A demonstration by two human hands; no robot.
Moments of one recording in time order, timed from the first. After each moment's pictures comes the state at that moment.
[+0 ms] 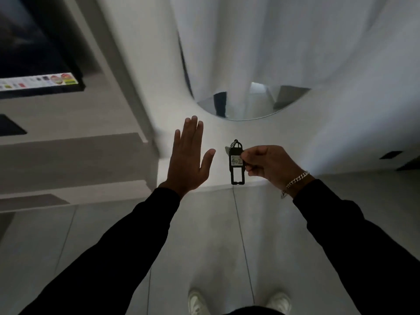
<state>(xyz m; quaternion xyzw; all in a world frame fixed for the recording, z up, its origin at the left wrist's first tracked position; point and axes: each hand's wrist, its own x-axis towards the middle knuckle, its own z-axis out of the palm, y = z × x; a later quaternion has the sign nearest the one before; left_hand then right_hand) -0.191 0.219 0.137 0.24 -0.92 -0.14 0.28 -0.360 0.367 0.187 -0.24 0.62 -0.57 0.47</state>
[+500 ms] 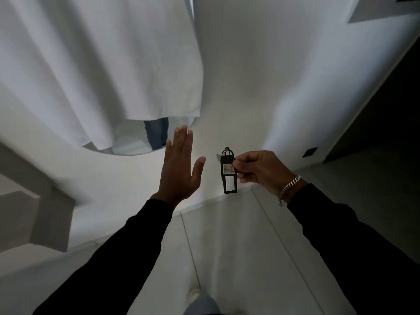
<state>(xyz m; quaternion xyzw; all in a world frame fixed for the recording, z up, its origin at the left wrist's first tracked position) -0.452 0.380 0.168 0.13 -0.93 -0.19 0.30 -0.583 0.565 0.222 -0.21 0.64 -0.62 0.39</state>
